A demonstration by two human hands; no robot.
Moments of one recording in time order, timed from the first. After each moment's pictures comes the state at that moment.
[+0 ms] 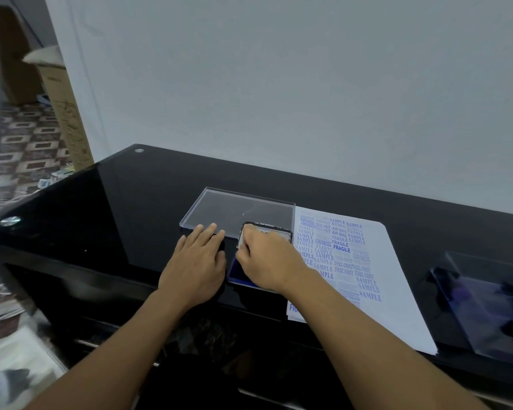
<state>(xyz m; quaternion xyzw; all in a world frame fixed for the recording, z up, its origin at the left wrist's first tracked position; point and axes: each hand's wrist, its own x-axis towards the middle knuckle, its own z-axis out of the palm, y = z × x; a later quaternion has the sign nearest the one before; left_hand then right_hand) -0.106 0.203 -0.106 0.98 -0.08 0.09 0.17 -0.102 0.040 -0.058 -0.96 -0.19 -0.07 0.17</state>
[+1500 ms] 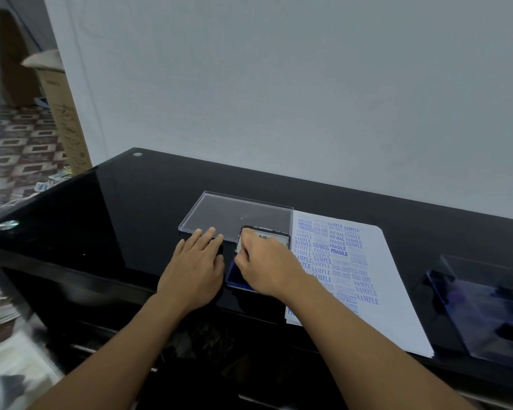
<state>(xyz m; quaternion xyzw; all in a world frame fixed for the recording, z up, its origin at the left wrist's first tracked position) -0.106 0.204 -0.106 0.98 -0.07 0.08 0.17 -0.108 0.041 -0.055 -0.97 -0.19 -0.06 0.17</state>
